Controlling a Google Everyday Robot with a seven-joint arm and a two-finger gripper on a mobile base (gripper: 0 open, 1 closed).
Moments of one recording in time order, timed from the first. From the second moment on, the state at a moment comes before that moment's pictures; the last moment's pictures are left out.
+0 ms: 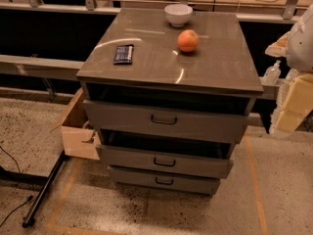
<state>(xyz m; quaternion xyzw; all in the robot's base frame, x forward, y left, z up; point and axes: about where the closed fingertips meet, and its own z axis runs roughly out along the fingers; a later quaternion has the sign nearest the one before) 0.438 -0.217 0.976 -0.60 0.78 -0.03 0.16</state>
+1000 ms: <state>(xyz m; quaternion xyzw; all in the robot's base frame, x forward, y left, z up) 0.448 -0.210 0.924 -0.60 0.77 -0.03 0.20</state>
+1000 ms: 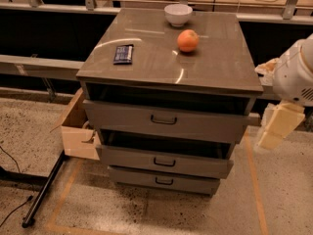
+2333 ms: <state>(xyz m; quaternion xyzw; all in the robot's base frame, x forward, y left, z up) 0.530 -0.192 0.787 -0.61 0.74 -0.05 0.26</state>
